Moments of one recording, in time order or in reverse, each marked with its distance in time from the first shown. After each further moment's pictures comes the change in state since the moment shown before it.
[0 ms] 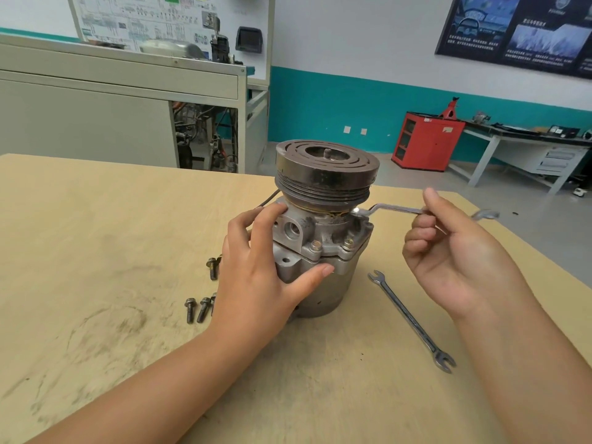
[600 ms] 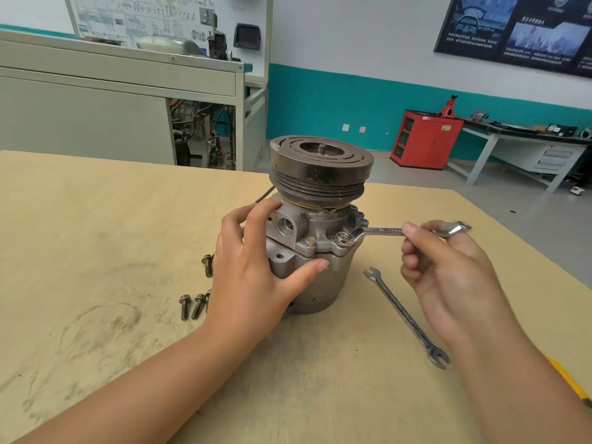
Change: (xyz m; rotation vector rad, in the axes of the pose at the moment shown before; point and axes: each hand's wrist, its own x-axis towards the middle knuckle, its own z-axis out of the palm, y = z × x) left_hand 0.000 0.000 0.001 -0.007 0.020 0.002; right_hand -0.009 0.018 -0.022 -0.277 0.031 -0.170
